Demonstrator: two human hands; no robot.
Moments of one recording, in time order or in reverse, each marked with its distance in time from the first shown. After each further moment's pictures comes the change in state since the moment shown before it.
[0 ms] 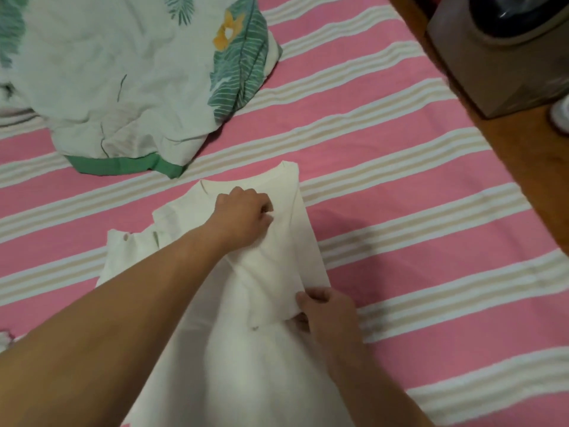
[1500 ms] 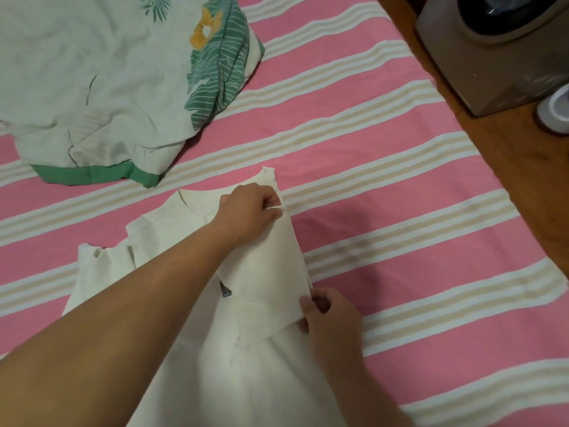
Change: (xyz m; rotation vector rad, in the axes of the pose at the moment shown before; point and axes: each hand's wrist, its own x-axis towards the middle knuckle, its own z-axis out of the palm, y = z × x) left_hand 0.041 0.027 0.005 -0.339 0.028 -0.032; right_hand 0.010 -0.012 -0.026 -0.201 0.147 -0.206
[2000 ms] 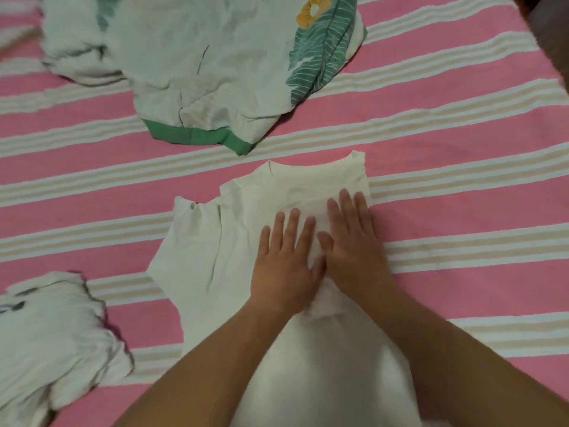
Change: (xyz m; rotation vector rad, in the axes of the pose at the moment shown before) left_hand -0.131 -0.063 0.075 0.314 0.066 -0.135; right_hand 0.057 -0.043 0.073 -0.942 -0.078 -0.900
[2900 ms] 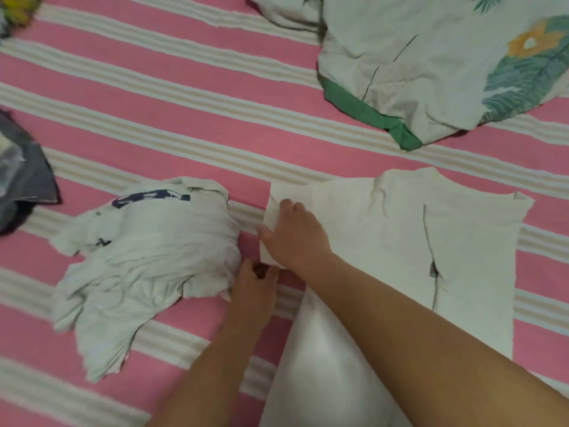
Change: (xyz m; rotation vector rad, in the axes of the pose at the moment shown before) left_hand -0.181 -0.188 0.002 -1.288 0.313 -0.989; right_hand 0.002 -0.325 0.043 0.089 -0.431 -0.264
